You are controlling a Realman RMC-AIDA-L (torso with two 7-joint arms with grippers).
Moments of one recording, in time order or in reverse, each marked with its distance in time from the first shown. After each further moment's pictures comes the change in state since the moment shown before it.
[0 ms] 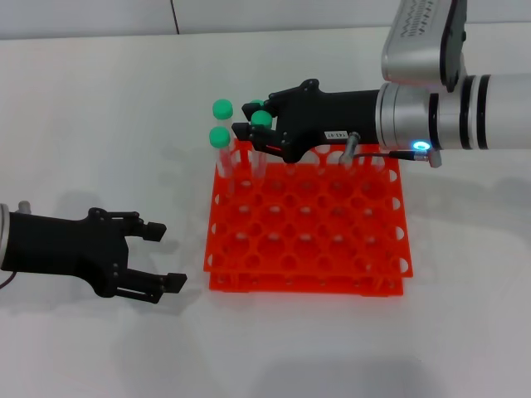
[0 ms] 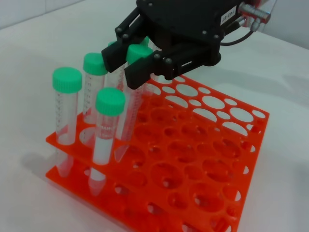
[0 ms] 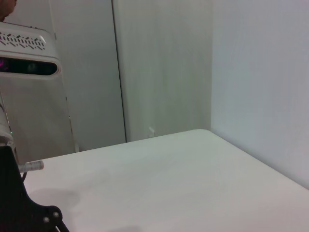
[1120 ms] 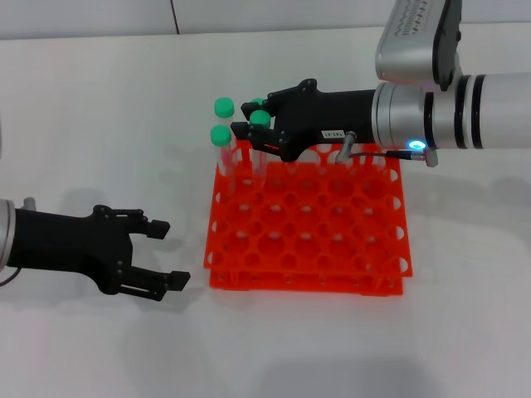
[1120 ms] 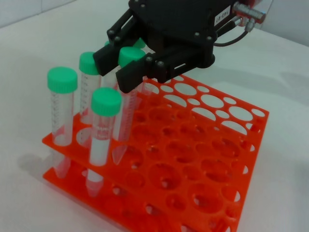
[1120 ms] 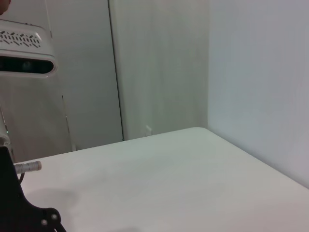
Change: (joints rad) left arm -0.017 -0.002 0.000 -0.014 0.011 -0.007 0.011; right arm 0.014 0.000 -0.014 0.019 0.015 0.021 0.000
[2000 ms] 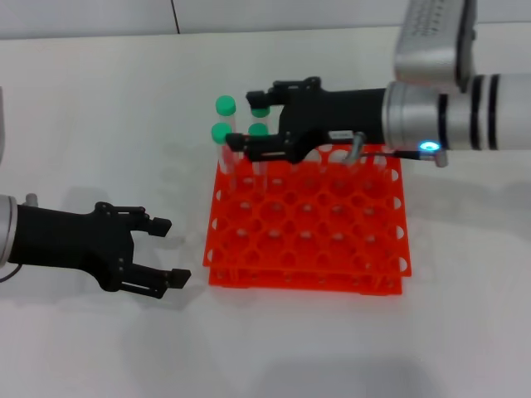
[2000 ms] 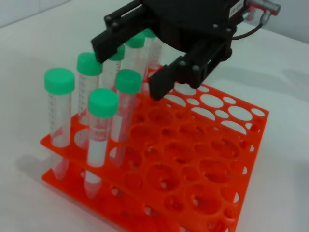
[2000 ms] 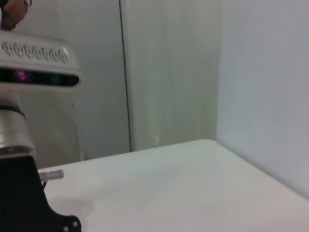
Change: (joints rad) left arm -0.017 0.003 -0.006 -0.013 0.007 0.001 0.011; right arm -0.052 -0.011 0.006 -0.079 -0.005 -0.043 0.000
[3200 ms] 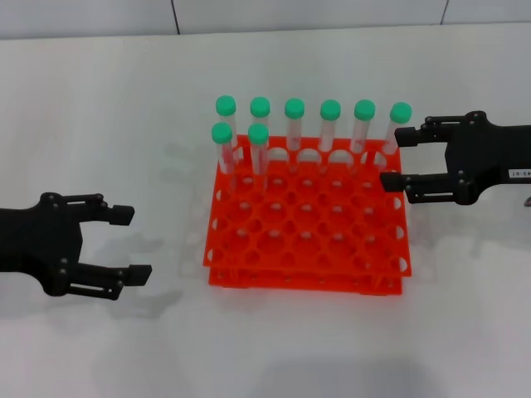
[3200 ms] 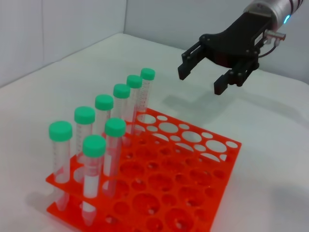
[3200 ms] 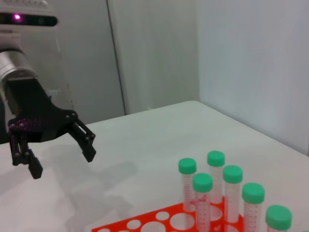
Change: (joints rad) left arm 0.088 0.025 -0.111 0.149 -0.107 0.179 0.027; right arm -0.290 -0.015 0.479 -0.290 -0.360 -0.530 0.117
